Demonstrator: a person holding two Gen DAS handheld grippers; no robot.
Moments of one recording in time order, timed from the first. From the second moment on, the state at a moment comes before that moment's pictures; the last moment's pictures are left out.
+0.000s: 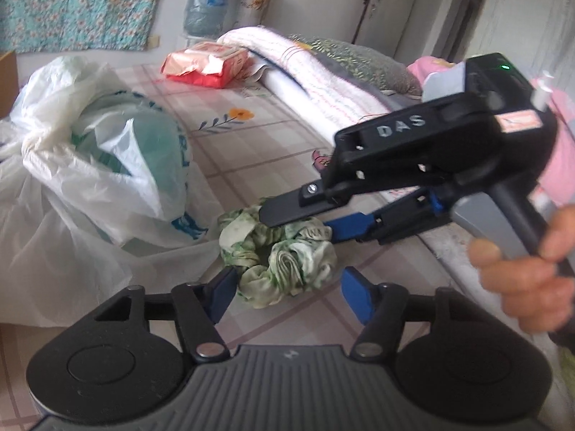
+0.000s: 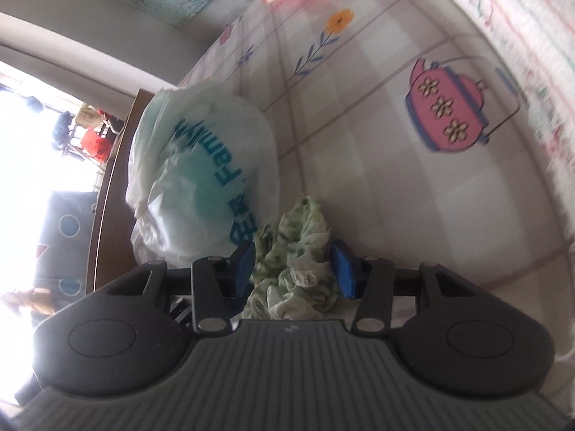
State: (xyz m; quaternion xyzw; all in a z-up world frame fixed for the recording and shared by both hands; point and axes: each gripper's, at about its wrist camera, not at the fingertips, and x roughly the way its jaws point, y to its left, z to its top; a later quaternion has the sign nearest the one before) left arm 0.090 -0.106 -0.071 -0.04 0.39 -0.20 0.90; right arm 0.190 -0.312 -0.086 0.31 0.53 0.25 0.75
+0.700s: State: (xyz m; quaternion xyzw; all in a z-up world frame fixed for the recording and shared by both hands) left arm 0.056 -0.082 -0.020 -0.06 0.30 -0.23 0.92; right arm 0.153 -0.289 -0.038 0.31 0.51 0.28 0.75
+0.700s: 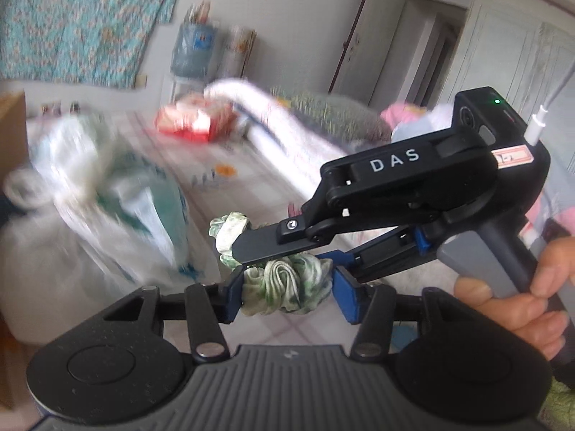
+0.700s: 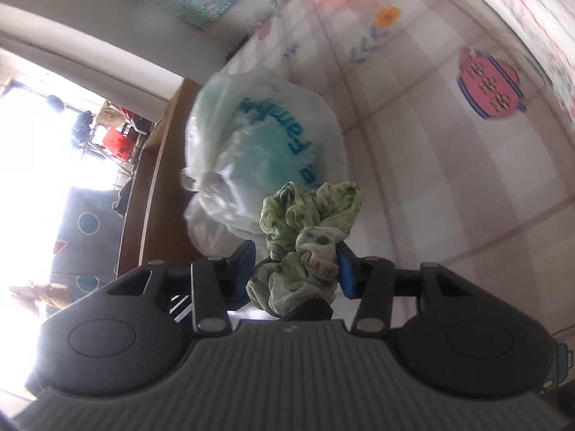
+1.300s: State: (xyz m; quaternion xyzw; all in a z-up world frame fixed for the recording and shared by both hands) left arm -0.013 0.112 0.063 -0.12 0.24 0.00 0.96; right arm 0.182 -0.021 0.070 0.15 0.47 0.52 0.70
